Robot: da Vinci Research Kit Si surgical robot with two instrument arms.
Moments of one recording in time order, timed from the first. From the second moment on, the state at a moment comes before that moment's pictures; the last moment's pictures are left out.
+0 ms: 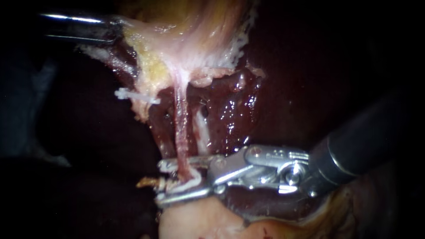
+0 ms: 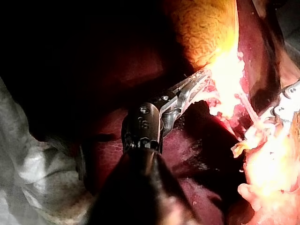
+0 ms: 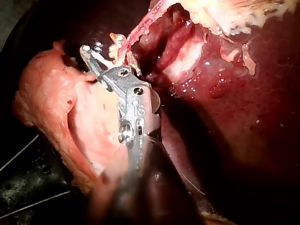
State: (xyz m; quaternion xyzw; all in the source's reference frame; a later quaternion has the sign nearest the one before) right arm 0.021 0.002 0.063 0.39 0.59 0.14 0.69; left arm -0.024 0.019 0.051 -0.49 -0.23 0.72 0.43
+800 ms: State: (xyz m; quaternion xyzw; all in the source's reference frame) right arm 0.020 0.003 0.064 0.41 0.58 0.17 0.69; left arm -0.024 0.019 0.051 -0.49 -0.23 0.72 0.43
